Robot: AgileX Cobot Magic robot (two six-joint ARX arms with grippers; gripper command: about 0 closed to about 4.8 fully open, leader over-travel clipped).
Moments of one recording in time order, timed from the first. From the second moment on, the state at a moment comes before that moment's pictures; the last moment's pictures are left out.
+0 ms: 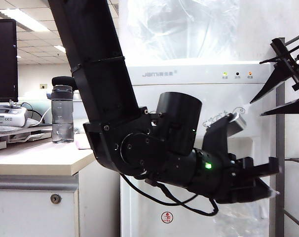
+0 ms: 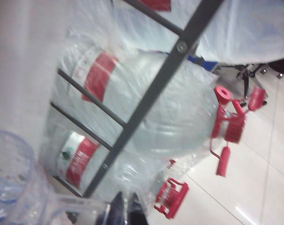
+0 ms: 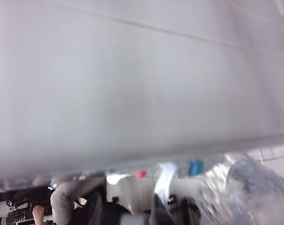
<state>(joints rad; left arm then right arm) -0.90 2.38 1.18 0.90 0.32 -0.25 -0.05 1.44 0.72 0.15 -0.71 0.95</state>
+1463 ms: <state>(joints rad) -0.91 2.07 0.89 0.99 0.30 -0.19 -0.06 1.44 0.72 0.14 -0.83 0.97</state>
